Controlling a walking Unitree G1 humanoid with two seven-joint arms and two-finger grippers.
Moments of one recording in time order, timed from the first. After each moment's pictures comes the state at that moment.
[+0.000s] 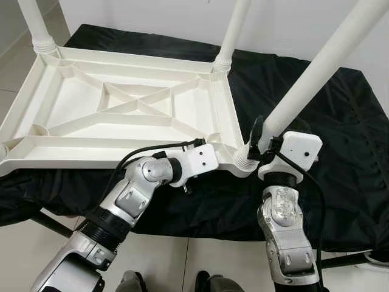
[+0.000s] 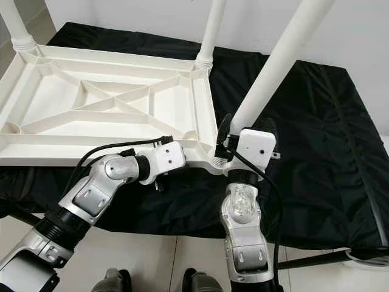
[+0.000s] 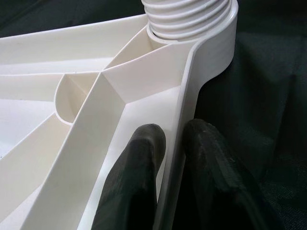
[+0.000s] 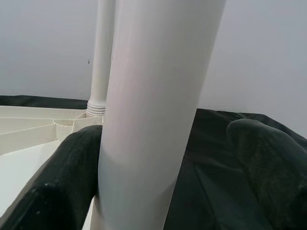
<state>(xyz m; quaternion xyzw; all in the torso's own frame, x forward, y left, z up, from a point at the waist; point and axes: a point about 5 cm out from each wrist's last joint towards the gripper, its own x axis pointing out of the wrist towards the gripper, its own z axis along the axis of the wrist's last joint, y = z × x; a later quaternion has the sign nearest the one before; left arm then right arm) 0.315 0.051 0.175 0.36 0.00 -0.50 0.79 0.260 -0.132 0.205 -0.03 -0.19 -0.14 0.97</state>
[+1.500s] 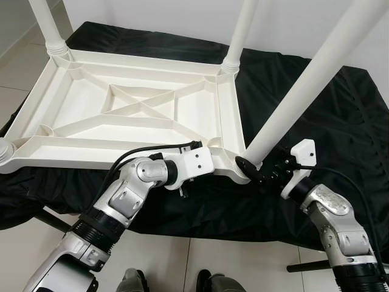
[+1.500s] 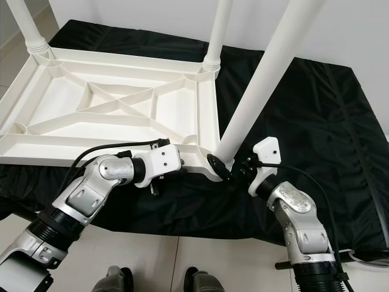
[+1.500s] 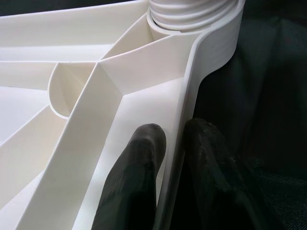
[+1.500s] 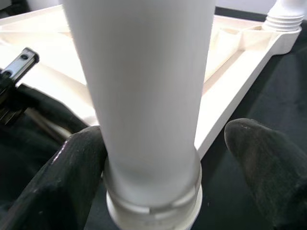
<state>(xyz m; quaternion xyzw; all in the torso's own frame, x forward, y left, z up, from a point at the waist) 0.312 0.060 0.173 0.37 0.01 -0.51 0.78 0.281 -0.183 0.173 -0.06 -0.06 0.34 0.94</state>
